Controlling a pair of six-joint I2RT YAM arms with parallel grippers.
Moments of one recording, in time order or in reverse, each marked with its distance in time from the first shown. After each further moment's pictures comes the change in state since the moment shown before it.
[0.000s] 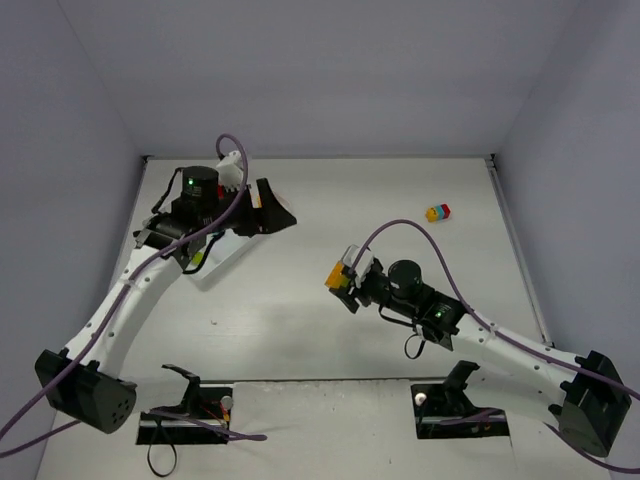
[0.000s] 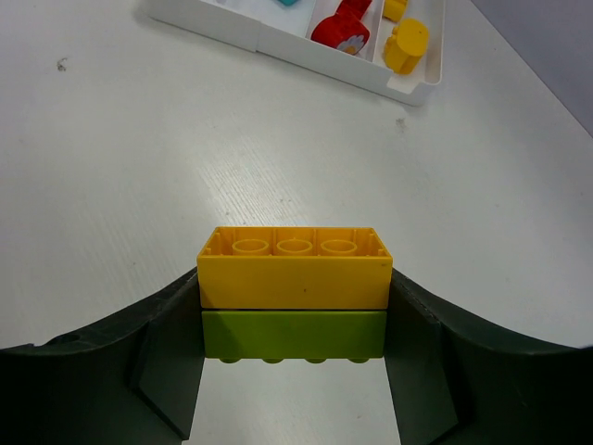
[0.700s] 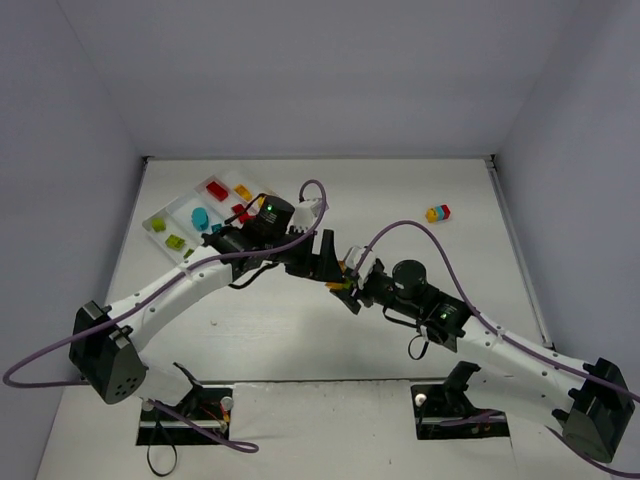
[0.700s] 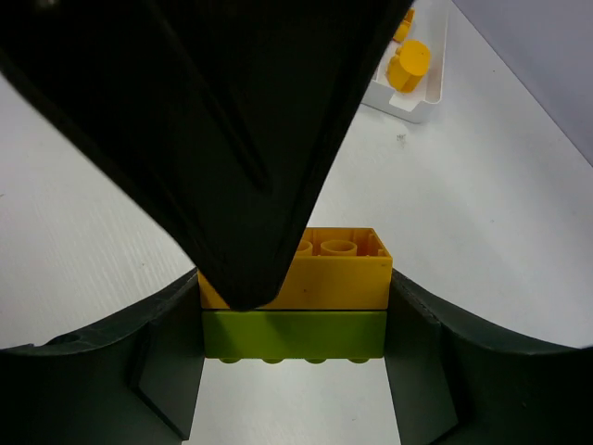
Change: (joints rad) left arm -0.402 0.106 -0.089 0.030 0.106 -0.015; right arm 0.001 -0.043 0.026 -0.052 -0.031 -0.023
